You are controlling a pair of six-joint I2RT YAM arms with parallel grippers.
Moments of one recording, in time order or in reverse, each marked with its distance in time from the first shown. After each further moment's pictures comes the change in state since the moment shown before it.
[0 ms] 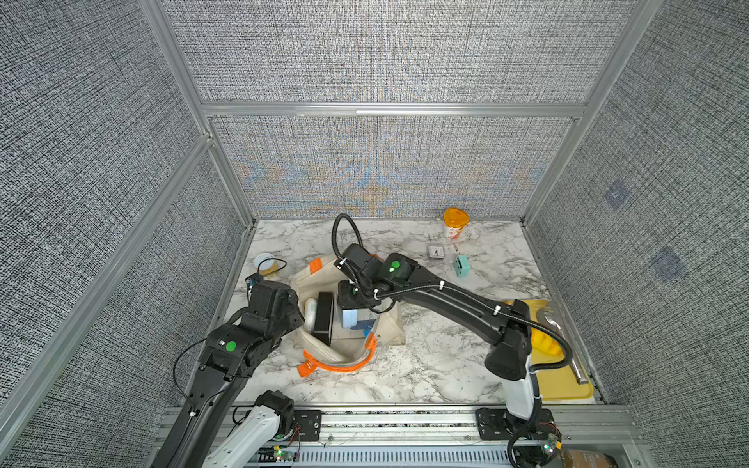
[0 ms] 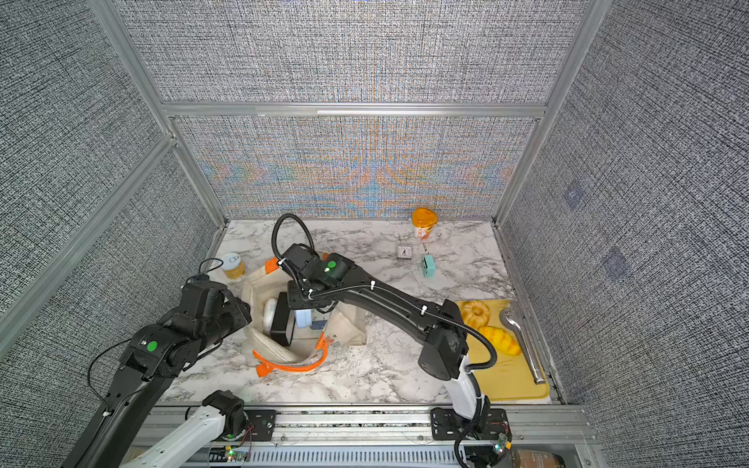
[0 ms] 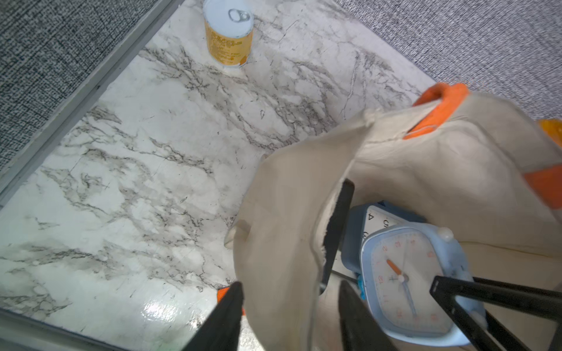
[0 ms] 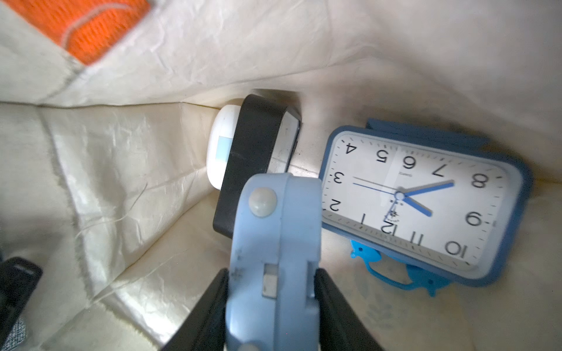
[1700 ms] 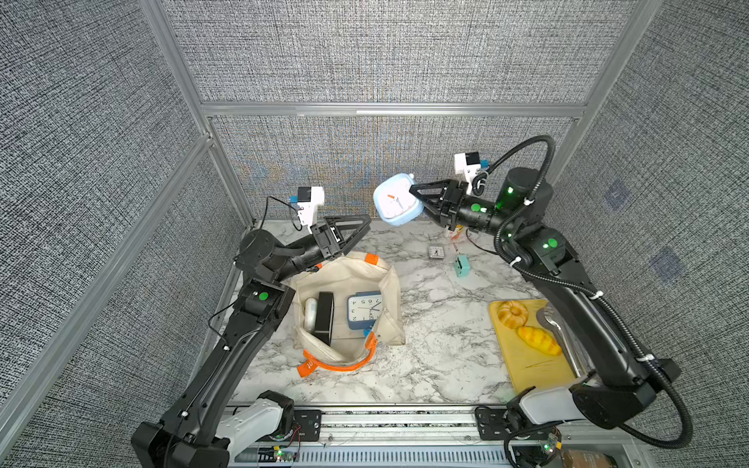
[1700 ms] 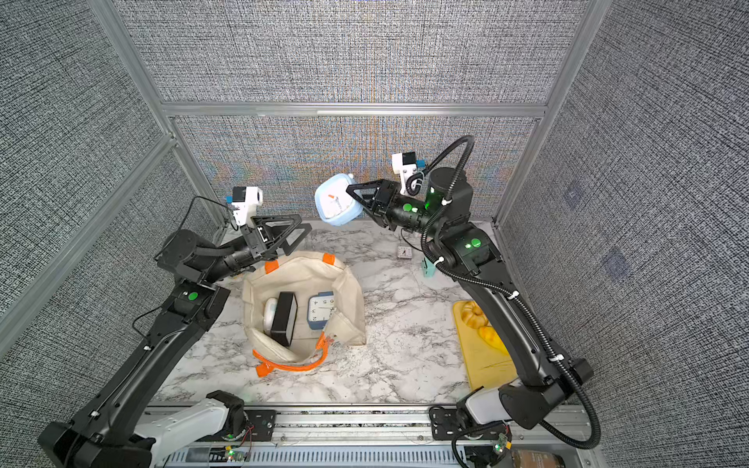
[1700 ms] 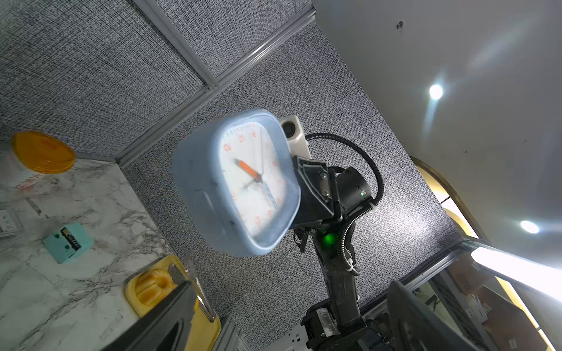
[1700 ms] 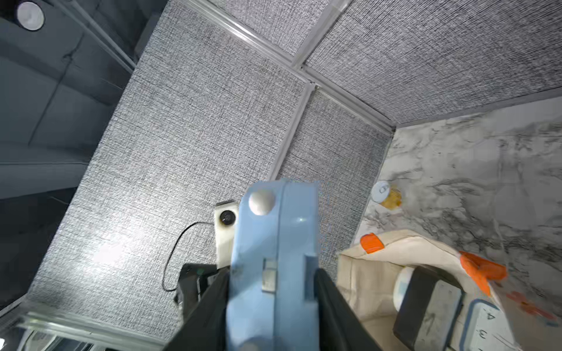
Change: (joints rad) left arm 0.003 0.311 0.092 1.438 1.050 -0.504; right arm -0.511 -0.566 -0.273 0.736 -0.572 0.294
